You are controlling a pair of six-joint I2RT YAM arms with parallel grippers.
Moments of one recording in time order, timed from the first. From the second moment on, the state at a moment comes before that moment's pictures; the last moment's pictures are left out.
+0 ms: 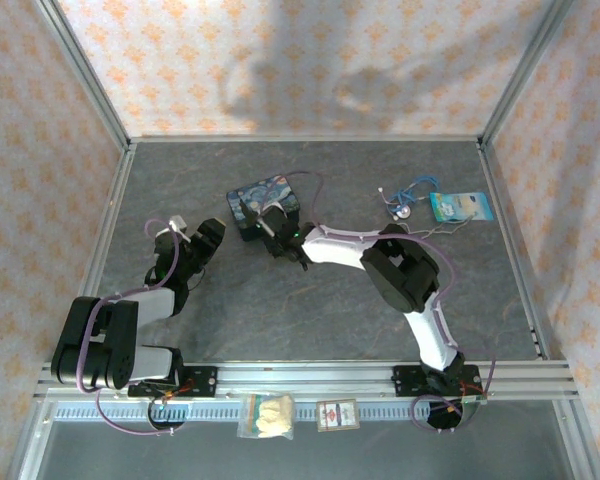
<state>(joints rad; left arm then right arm) -0.02 1.32 0.29 0.66 0.27 -1.07 0.89 2.13 1.46 -0.28 0.33 0.22</state>
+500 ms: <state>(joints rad) -0.02 1.31 0.29 0.66 0.27 -1.07 0.89 2.13 1.40 -0.14 0.42 0.02</state>
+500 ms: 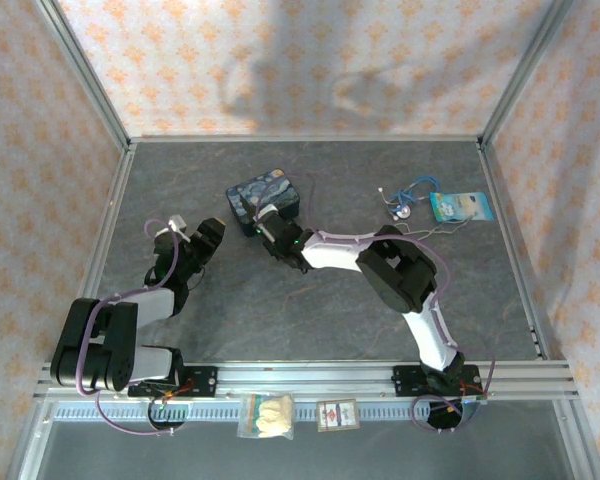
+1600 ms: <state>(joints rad) -0.01 1.32 0.29 0.66 0.29 -1.04 0.73 2.07 1.36 -0.16 -0.10 -0.42</state>
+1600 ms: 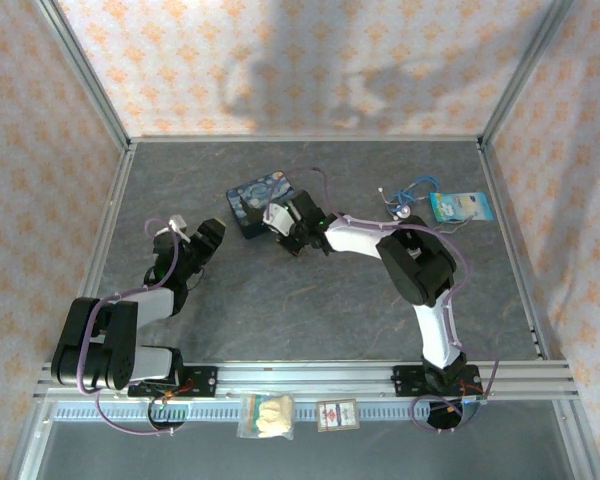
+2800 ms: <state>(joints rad) -0.18 1.98 0.26 1.47 0.25 -1.40 0.75 2.24 1.67 -0.37 -0.35 -0.60</state>
